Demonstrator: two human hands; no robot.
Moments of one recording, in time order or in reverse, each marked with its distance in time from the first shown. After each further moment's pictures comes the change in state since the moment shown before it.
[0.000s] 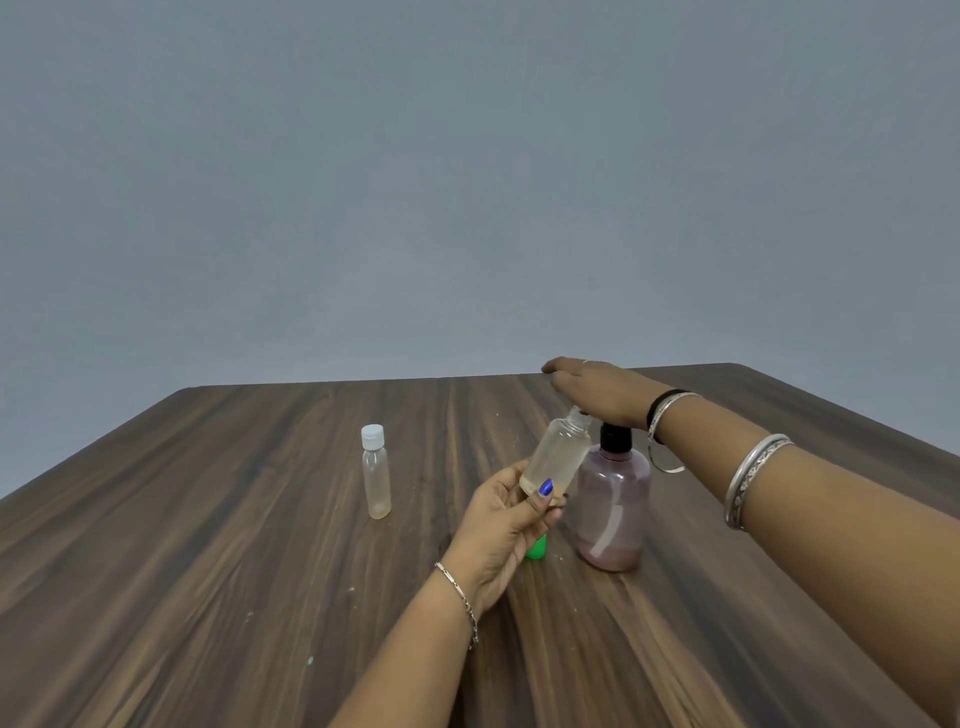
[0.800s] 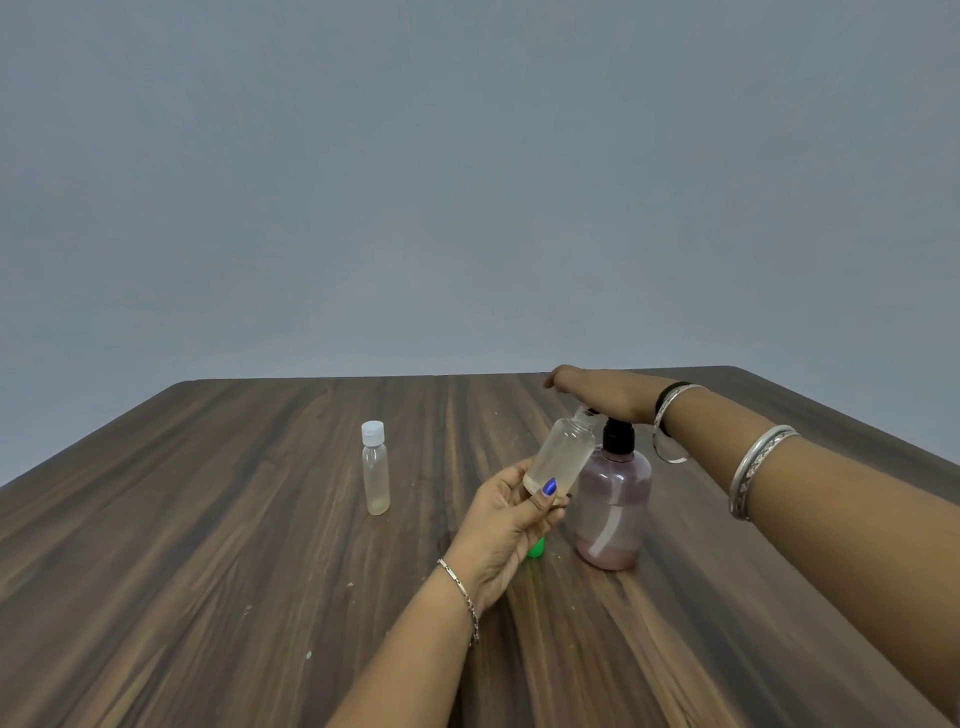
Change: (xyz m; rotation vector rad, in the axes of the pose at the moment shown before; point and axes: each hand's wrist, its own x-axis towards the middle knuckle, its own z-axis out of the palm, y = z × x) left_hand -0.001 0.001 0.002 0.015 -0.006 -0.003; right_hand 0.002 0.007 -0.002 0.178 -0.118 0.076
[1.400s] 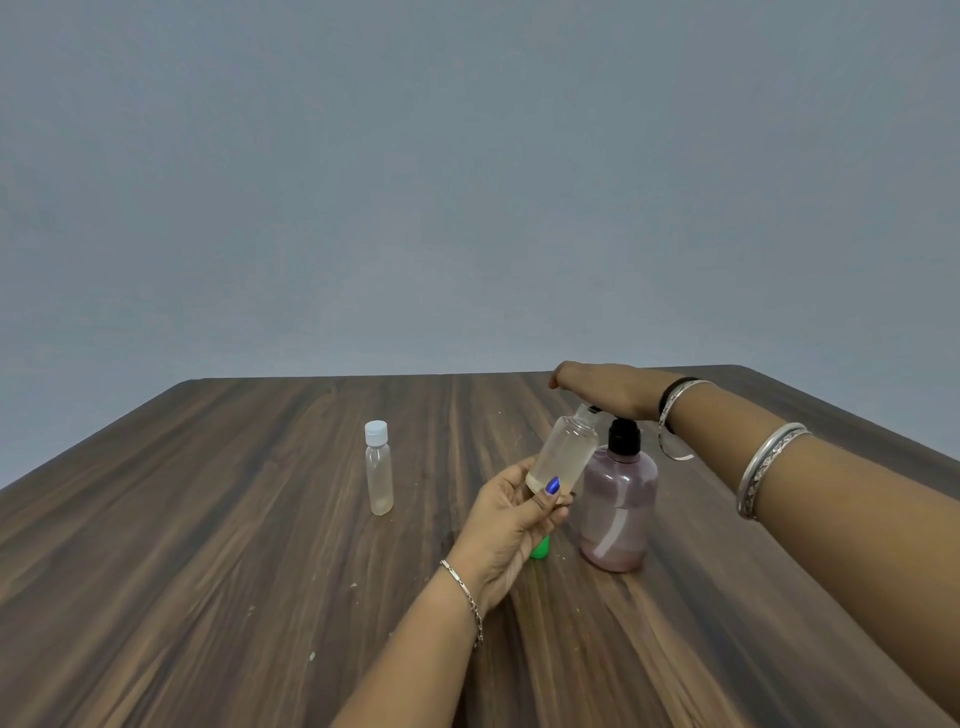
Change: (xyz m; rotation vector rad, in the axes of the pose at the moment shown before) left_hand 0.002 0.000 -0.001 -0.004 -0.006 -0.002; right_hand -0.001 -0.005 -0.003 -0.060 0.040 -0.016
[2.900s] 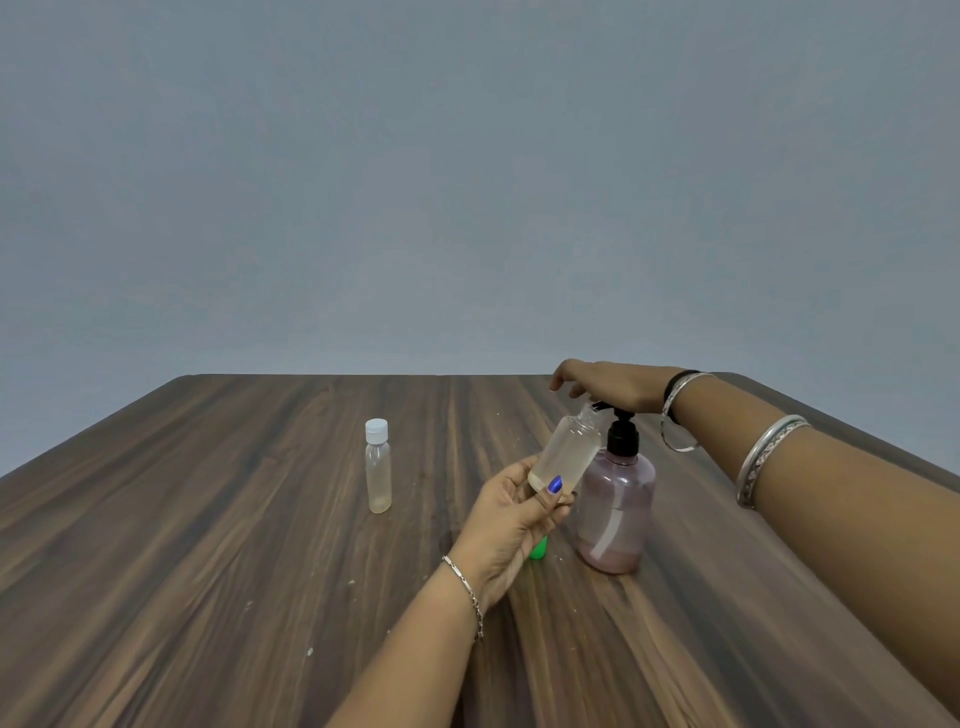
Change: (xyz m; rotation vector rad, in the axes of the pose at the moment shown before) left_hand 0.000 0.001 0.003 -0.023 -0.017 0.023; right_hand 0.004 0.004 -0.006 0.114 -0.072 0.022
